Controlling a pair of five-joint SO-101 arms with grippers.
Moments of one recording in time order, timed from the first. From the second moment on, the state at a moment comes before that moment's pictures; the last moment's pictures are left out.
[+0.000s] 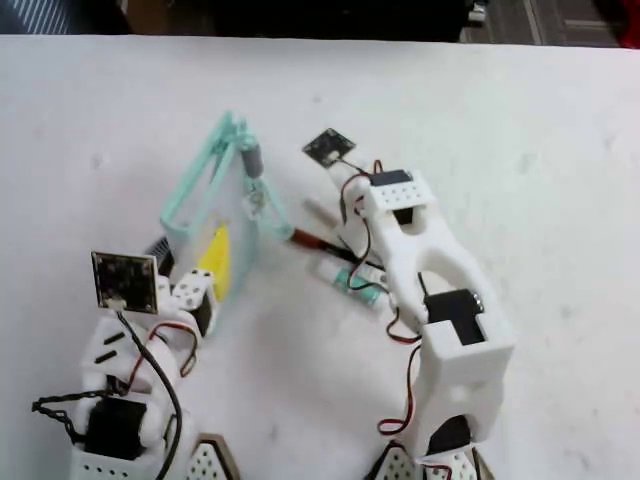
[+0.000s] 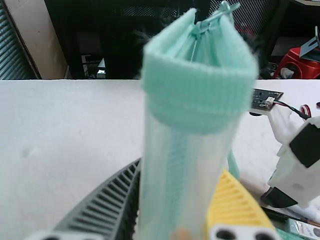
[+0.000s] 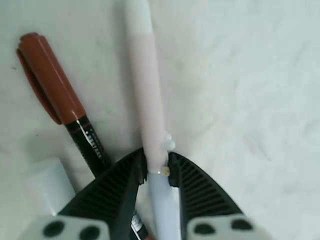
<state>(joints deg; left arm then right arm) 3.3 -104.7 82.4 47.9 6.8 -14.6 21.7 10.1 54.2 32.2</state>
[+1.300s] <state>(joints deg) 4.4 -104.7 82.4 47.9 6.8 -6.6 18.2 9.7 54.5 18.1</state>
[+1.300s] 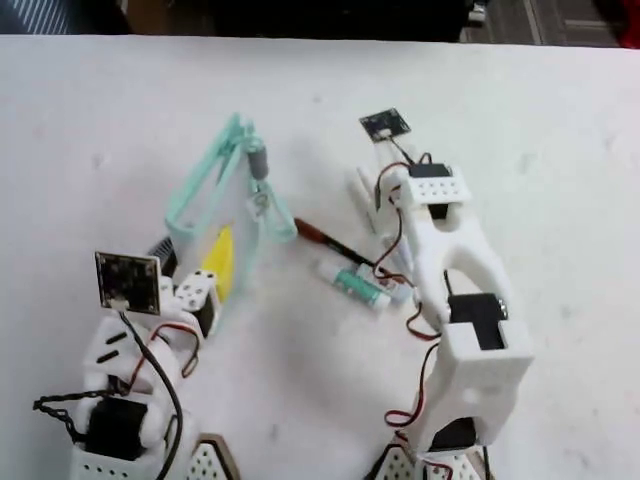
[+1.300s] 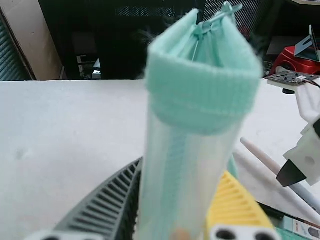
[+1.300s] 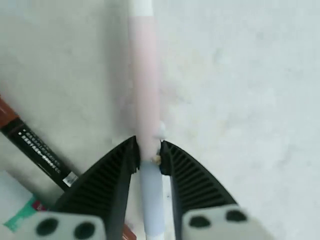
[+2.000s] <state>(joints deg) 4.4 -104.7 82.4 47.9 6.8 -6.7 -4.2 27.8 47.2 17.8</state>
